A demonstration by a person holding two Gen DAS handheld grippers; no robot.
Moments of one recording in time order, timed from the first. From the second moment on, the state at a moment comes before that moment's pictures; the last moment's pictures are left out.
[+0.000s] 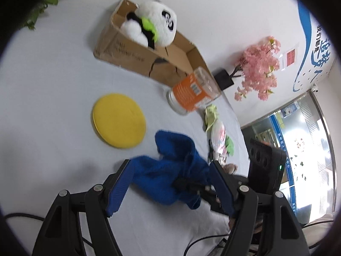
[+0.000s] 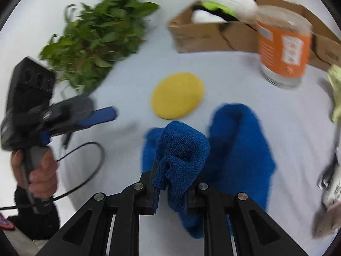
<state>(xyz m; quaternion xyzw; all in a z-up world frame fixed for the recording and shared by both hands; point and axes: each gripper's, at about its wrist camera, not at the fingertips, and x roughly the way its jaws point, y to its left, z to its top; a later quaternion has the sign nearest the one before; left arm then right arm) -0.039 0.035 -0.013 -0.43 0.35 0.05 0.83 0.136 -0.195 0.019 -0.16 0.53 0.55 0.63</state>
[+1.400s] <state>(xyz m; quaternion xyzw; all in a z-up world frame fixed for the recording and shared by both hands) 0.006 0.028 0.054 -0.33 0.34 0.09 0.88 0.092 -0.151 0.083 -0.17 0.34 0.64 0.67</state>
